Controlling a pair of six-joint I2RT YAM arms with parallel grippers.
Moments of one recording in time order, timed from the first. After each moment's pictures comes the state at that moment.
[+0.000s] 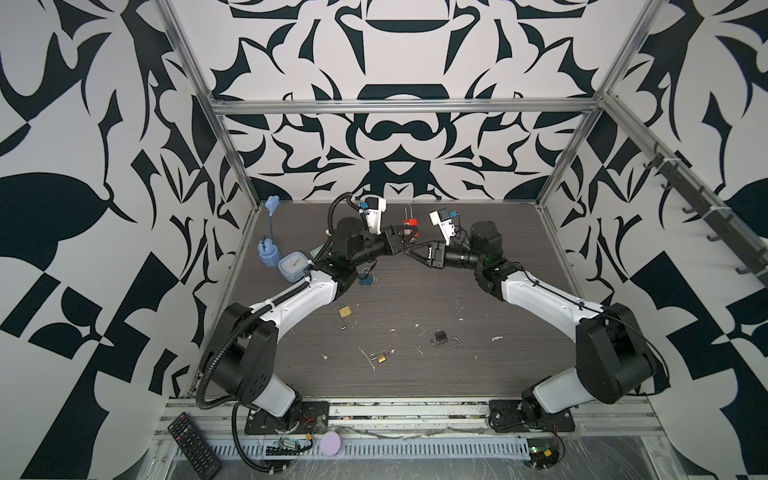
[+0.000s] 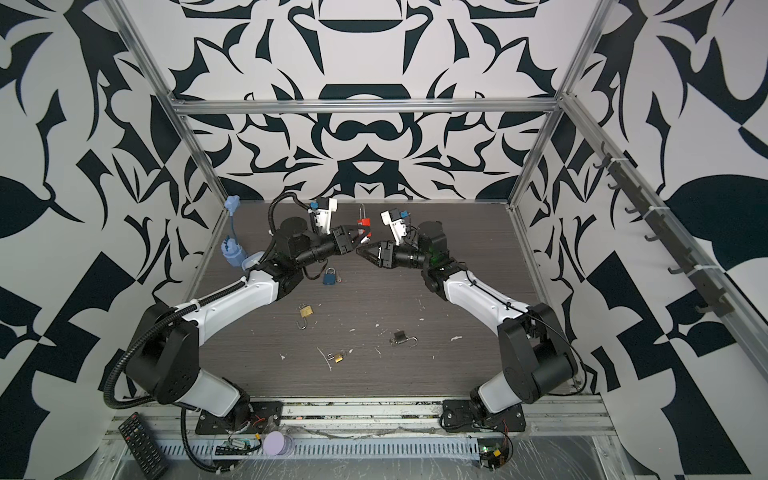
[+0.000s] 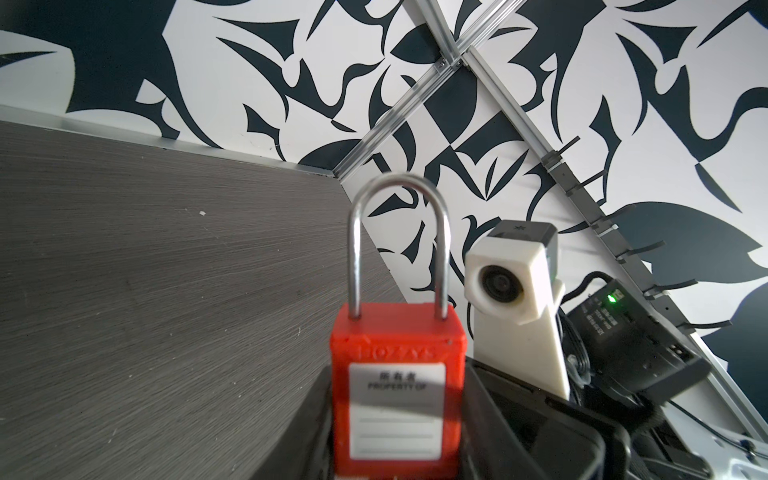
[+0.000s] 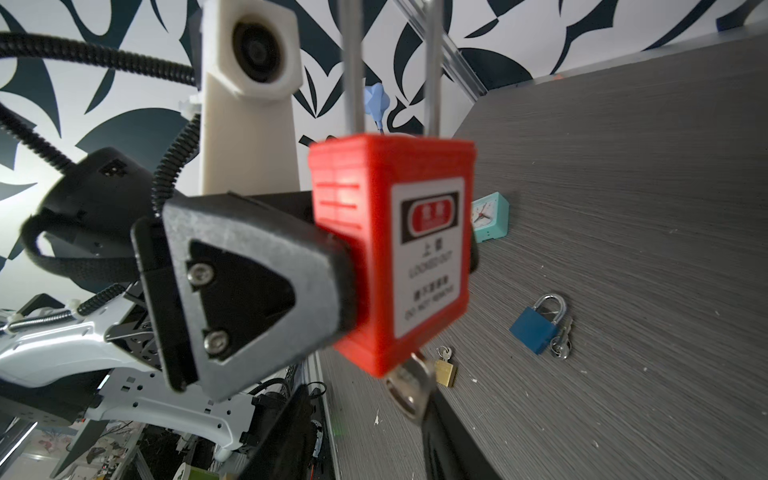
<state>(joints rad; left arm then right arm) -0.56 1.54 1.03 0.43 0.49 -0.78 0.43 1.51 0.96 0.34 -0.86 0.69</state>
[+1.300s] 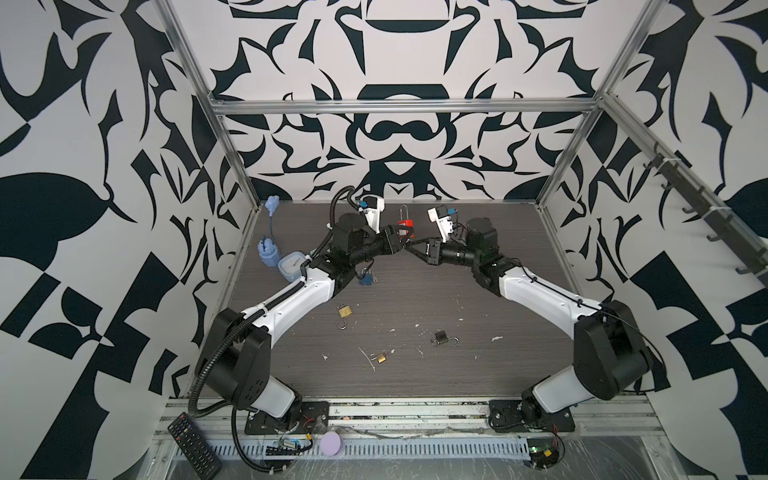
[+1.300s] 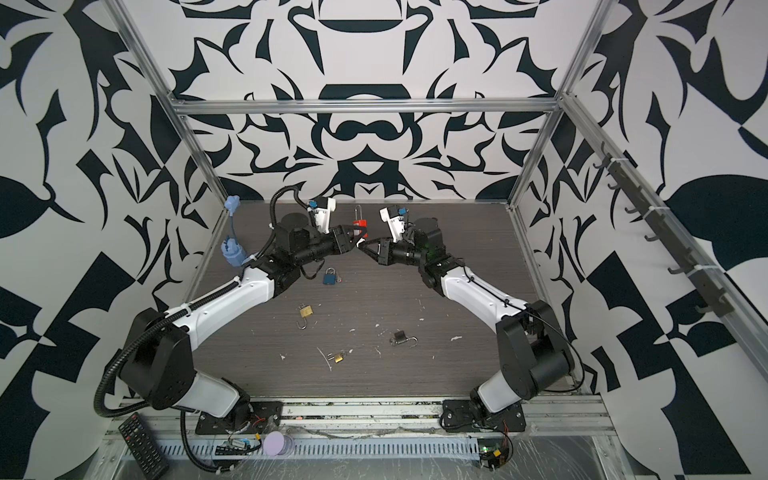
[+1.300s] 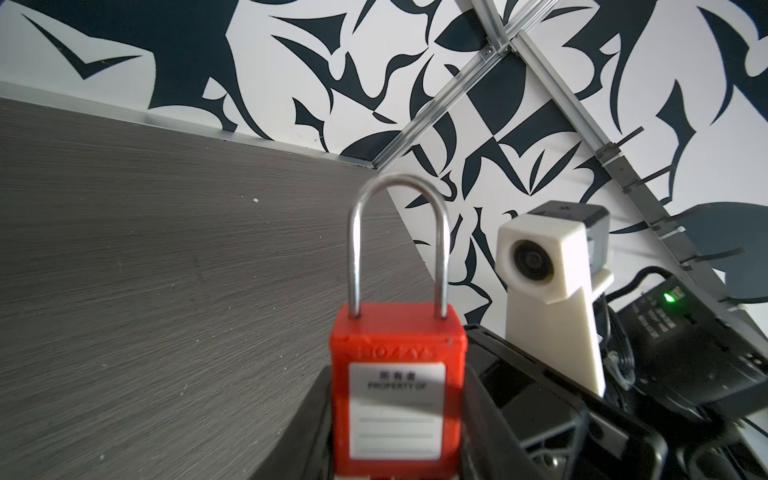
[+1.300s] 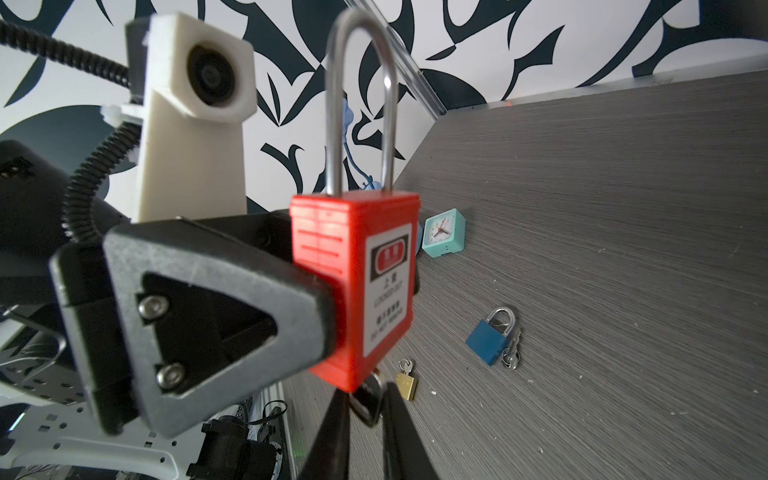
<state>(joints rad) -0.57 1.51 1.09 0.22 0.40 -0.70 0.46 1.54 1.02 0.26 -0.76 0.60</state>
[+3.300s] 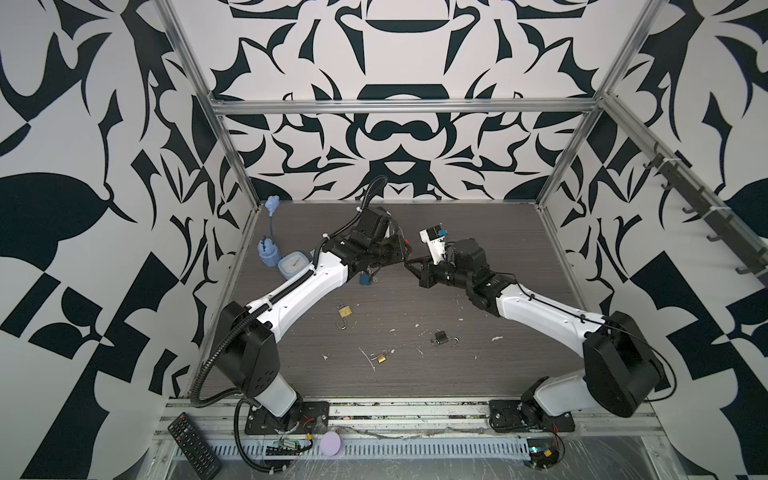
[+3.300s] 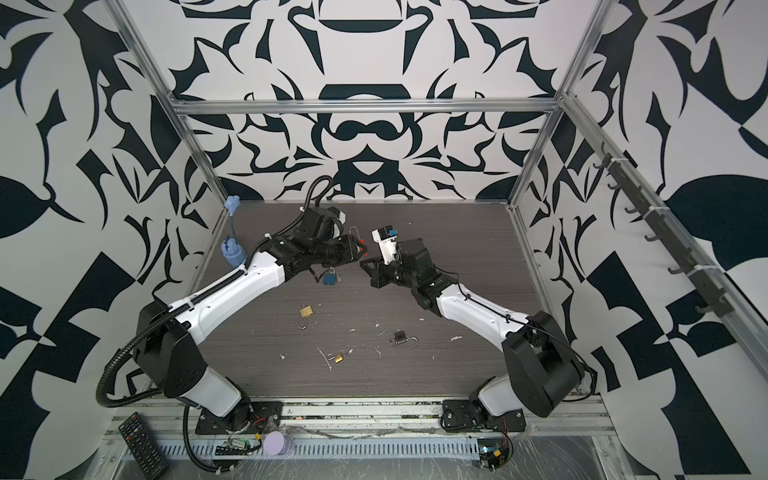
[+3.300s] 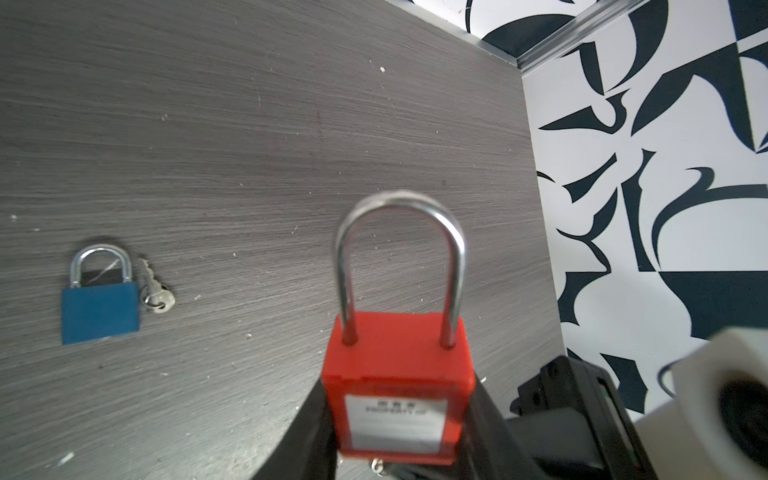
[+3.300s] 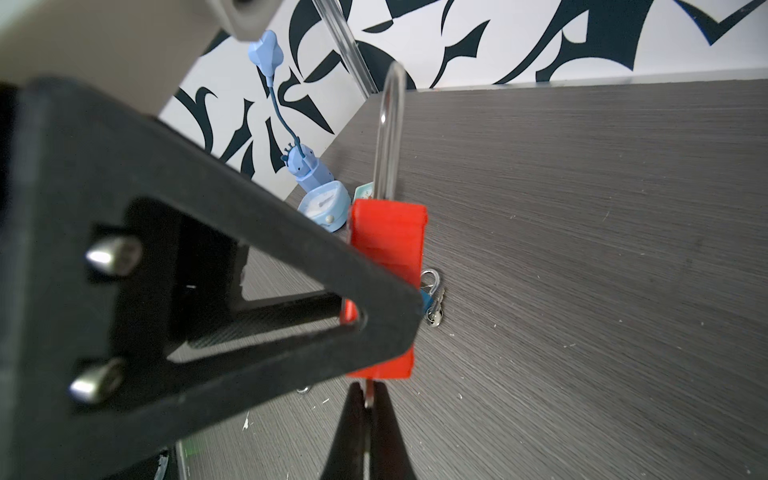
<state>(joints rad) -0.64 1.60 1.39 -0.50 0.17 -0.73 0.60 1.43 0.86 0.19 -0.42 0.40</state>
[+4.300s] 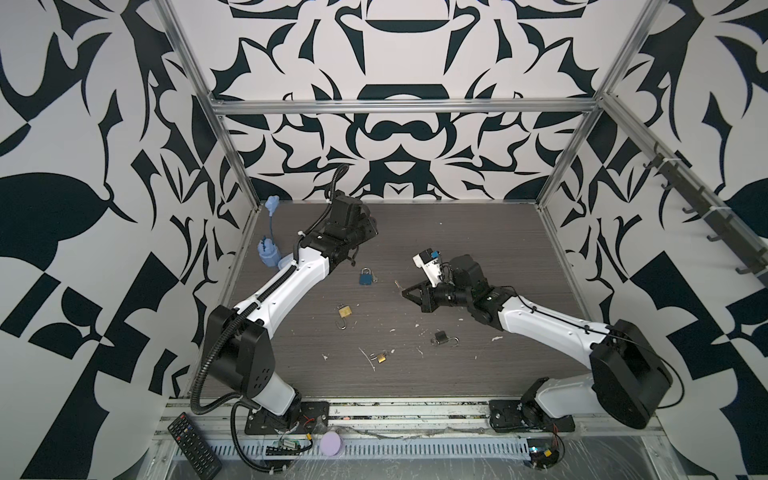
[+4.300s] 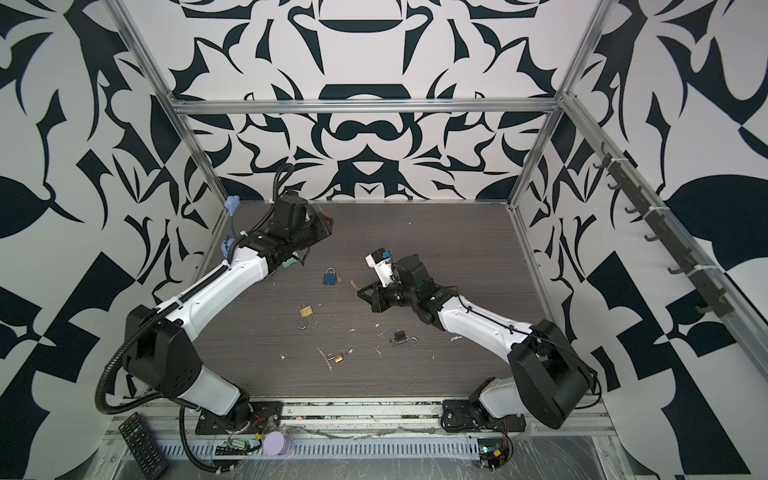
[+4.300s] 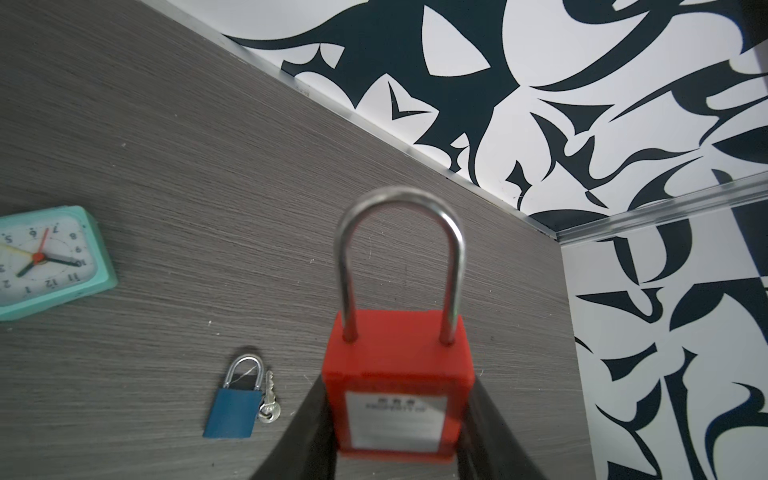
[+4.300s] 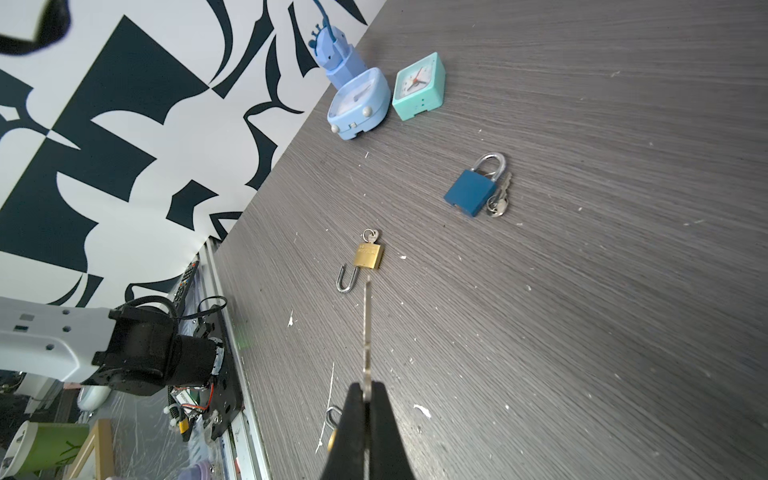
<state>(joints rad) -0.48 1.56 1.35 -0.34 -0.06 -0.76 0.64 1.36 0.77 0.06 -0.53 0.42</state>
